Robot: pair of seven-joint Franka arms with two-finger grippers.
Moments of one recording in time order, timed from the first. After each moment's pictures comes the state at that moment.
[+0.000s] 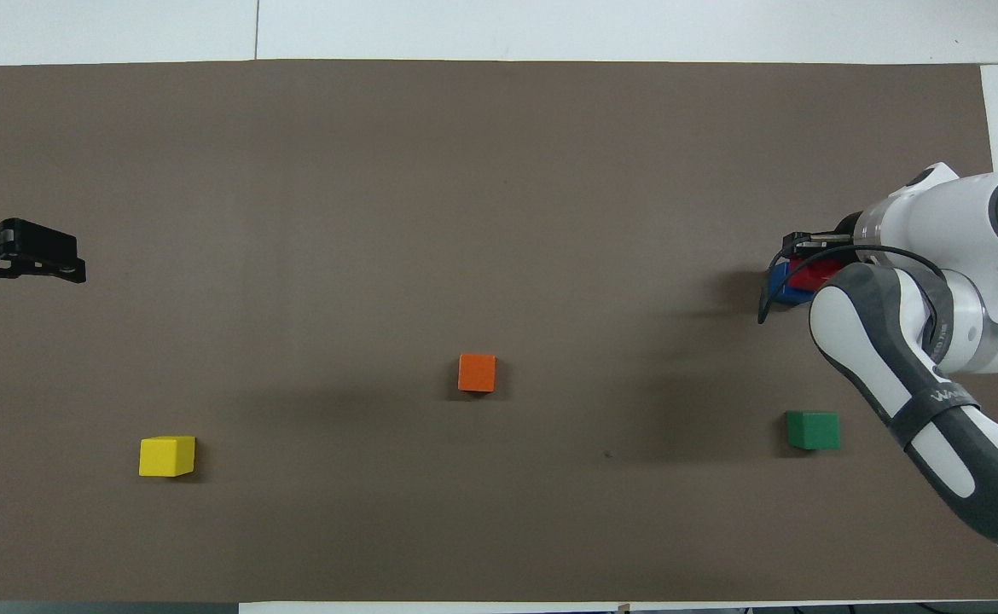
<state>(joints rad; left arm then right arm) 0.15 -0.01 -0.19 -1.58 0.00 1.53 -0.13 0.01 0.22 -0.06 -2.06 0.02 2.41 0.02</state>
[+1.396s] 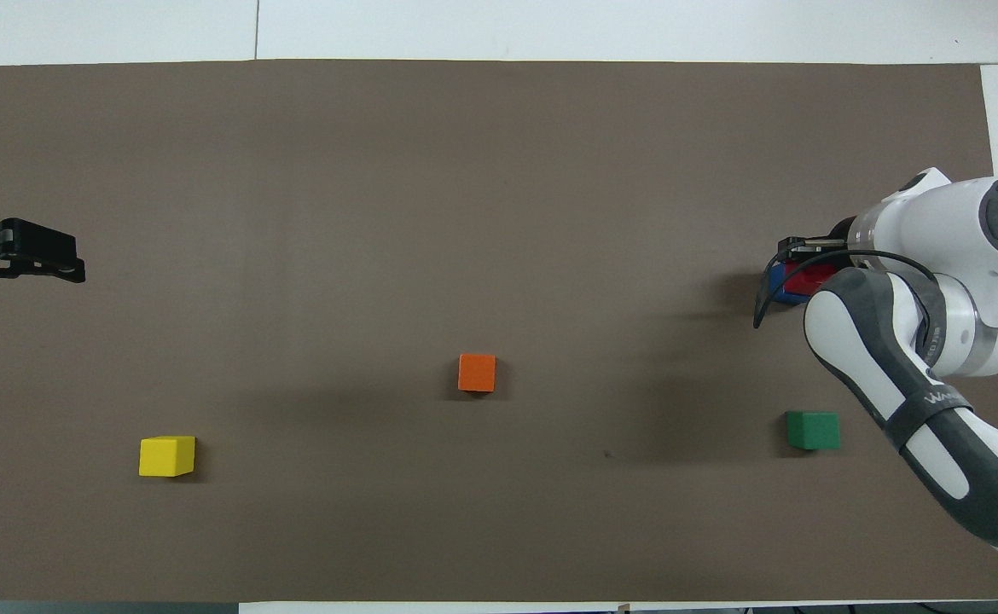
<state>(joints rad) 0.15 -0.01 -0.19 -1.58 0.00 1.53 -0.13 0.01 0.22 -0.05 -2.07 0.02 2.41 0.02</state>
